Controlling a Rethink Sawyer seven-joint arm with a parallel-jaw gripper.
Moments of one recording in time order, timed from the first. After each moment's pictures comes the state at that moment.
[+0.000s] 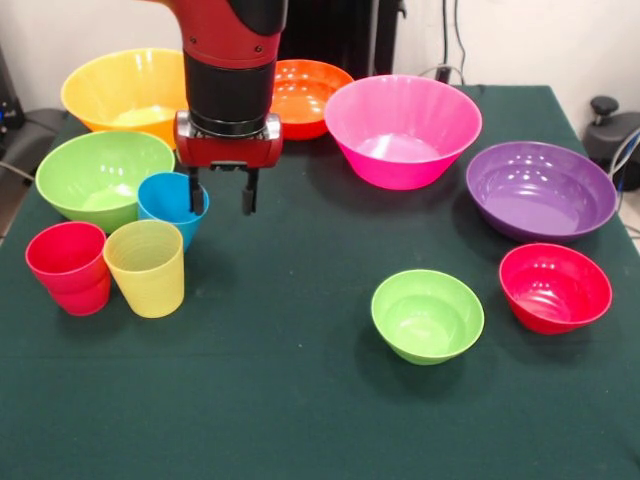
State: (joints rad) arm -0.49 -0.51 0.16 1.50 -0.43 0.55 1.57
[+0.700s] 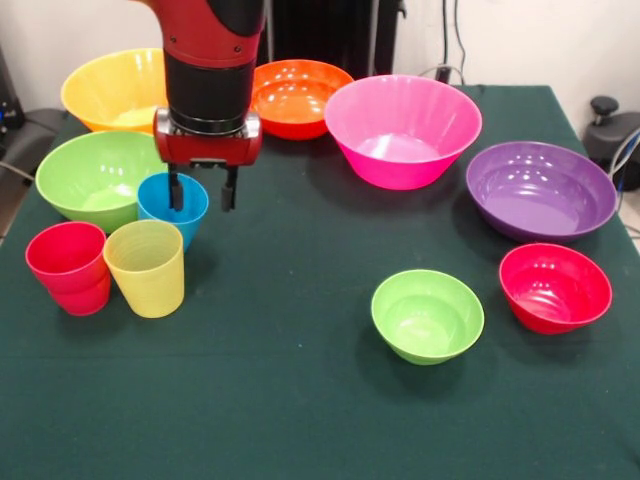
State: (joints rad) arm -0.52 -0.51 0.15 1.50 -0.47 0.55 1.57
